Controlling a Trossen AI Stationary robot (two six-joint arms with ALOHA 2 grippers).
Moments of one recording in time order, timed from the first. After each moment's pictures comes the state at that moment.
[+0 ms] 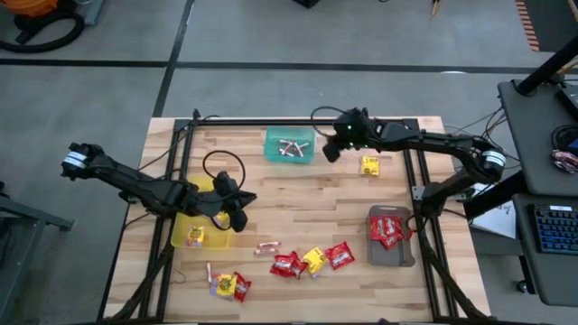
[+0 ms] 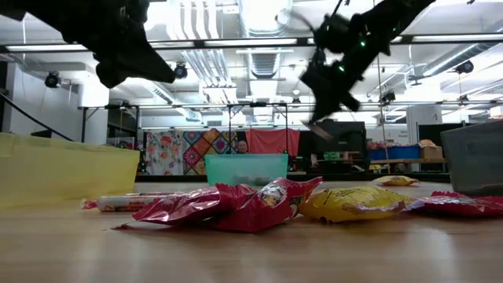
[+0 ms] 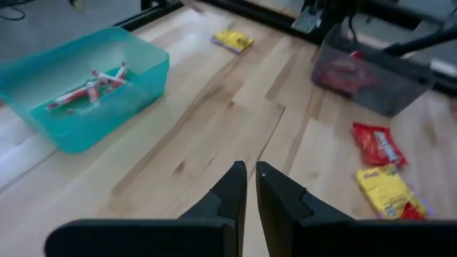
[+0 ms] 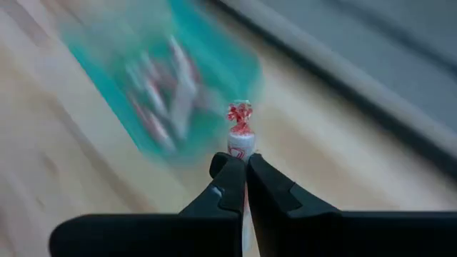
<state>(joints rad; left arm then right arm) -0.31 1.05 0.58 -0.10 -0.59 -0.56 -0.52 1.46 0.98 -0.30 0.09 0.23</state>
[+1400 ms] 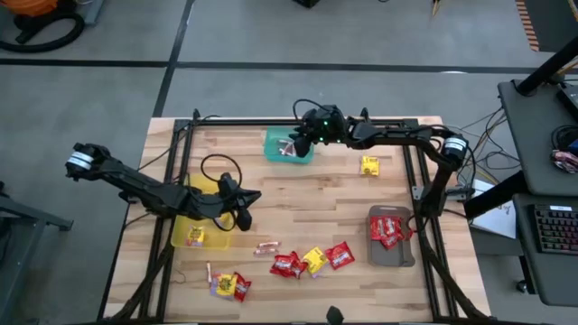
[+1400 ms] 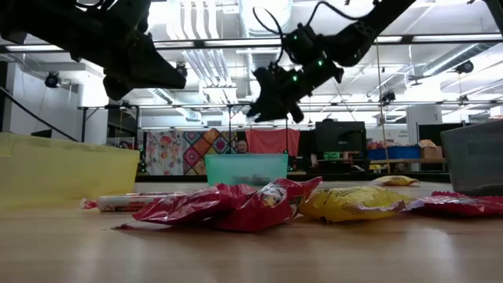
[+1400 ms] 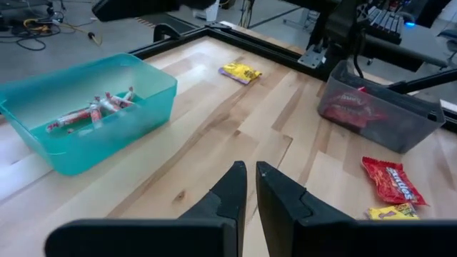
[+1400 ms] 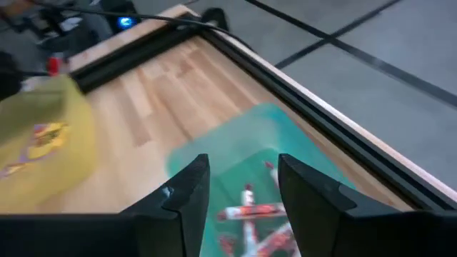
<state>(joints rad) -0.31 1.13 0.47 0.25 -0.68 -0.51 -0.48 1.78 1.16 0.16 -0.10 0.21</state>
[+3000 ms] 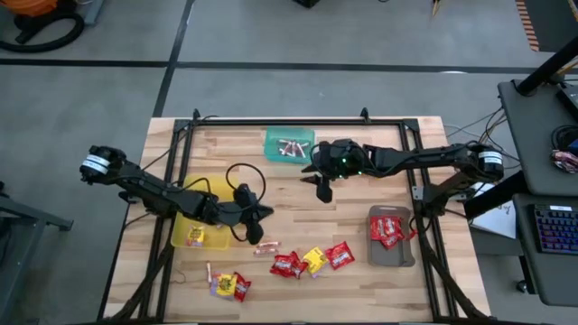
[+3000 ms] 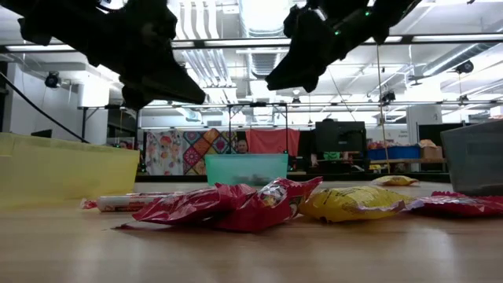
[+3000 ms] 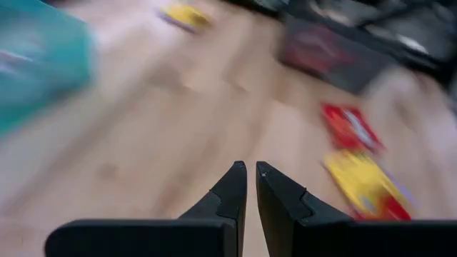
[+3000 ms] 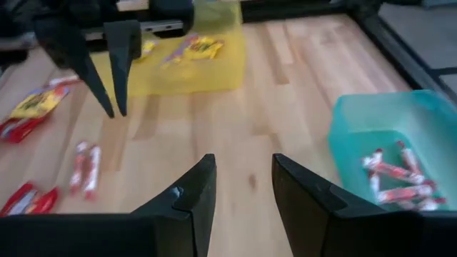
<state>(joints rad) -0.31 1.35 0.60 0.23 -0.48 -0.52 -0.18 1.47 0.96 0.00 -0.14 0.00</state>
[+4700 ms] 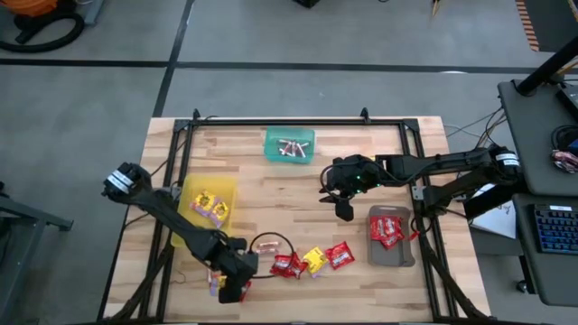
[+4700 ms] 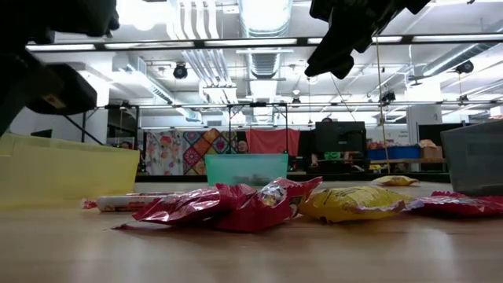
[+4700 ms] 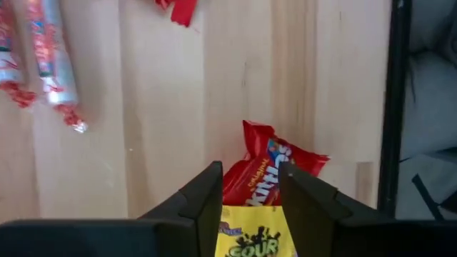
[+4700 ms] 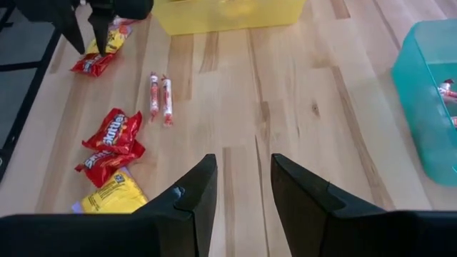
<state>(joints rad) -0.63 1.68 1.04 -0.51 0.09 -0.69 -0.03 1.31 0.96 -0.34 -0.13 0.11</state>
